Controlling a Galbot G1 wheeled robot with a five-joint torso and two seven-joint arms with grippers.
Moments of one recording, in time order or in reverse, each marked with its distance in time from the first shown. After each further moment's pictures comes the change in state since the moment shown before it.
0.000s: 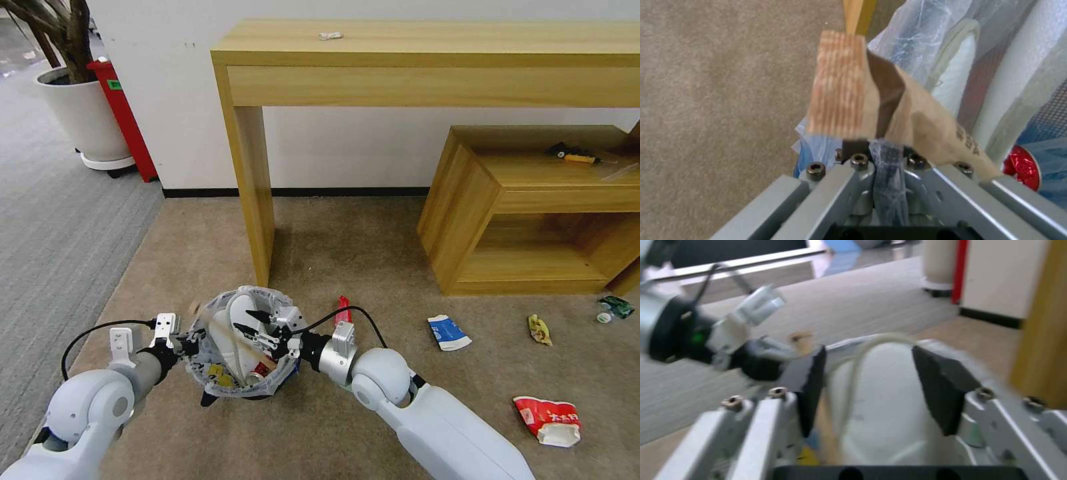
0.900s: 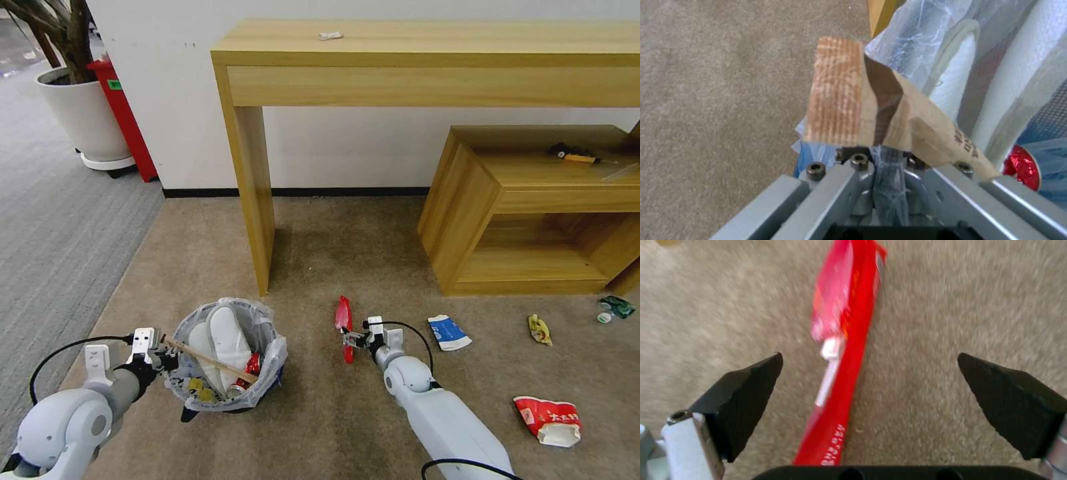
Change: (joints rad) left arm 0.085 -0.035 -0.079 -0.013 0.070 0.000 0.051; right arm 0.068 0.179 0.240 -0.785 0.021 -0.040 0.329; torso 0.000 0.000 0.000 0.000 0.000
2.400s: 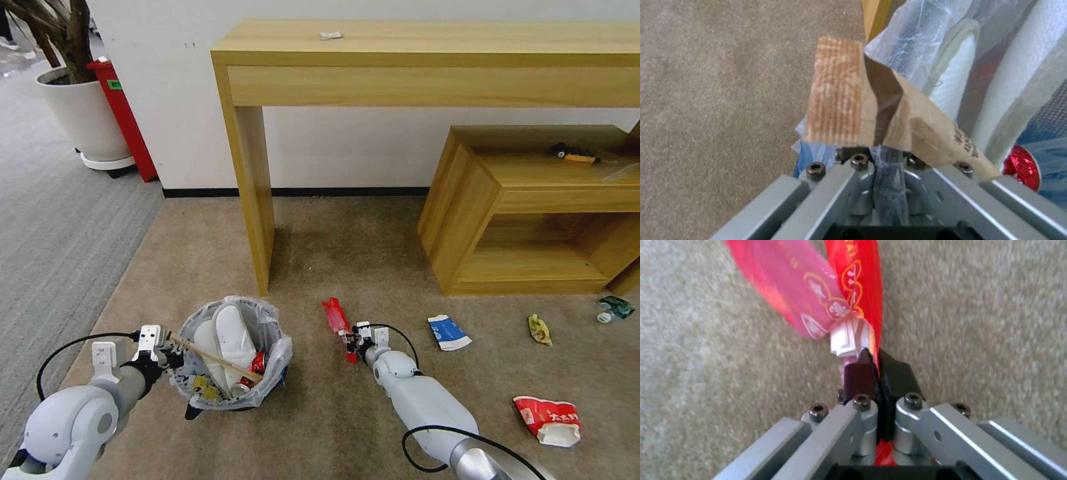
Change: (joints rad) left arm -0.007 0.010 0.012 -0.015 0.000 0.000 -0.007; right arm 0.127 0.073 -0.034 -0.257 -0.014 0.062 -0.114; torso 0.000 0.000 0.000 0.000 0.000
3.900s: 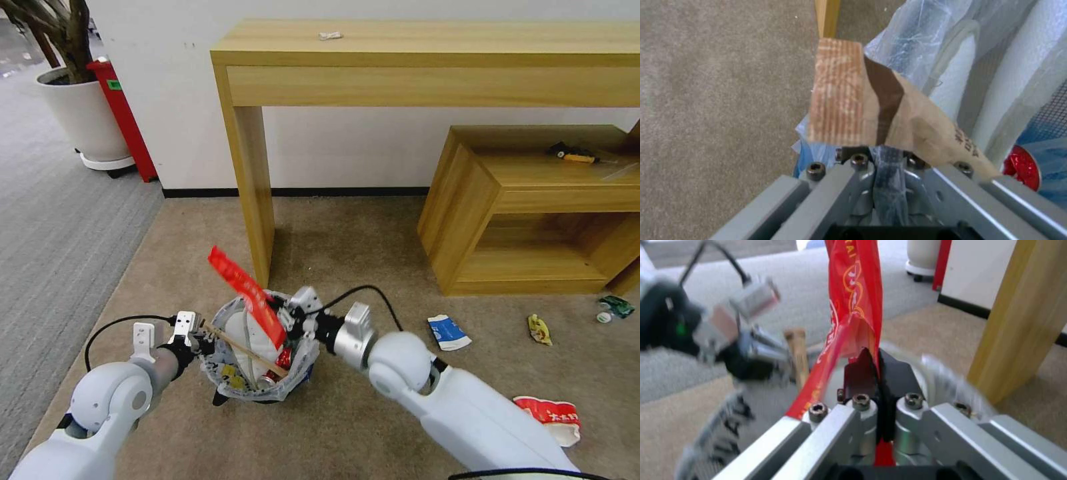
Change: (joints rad) left arm -0.142 0.060 0.184 0.047 -0.073 0.000 -0.051; right arm -0.090 -0.372 -0.318 1.122 0.034 -0.106 -0.076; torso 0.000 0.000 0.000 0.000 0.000
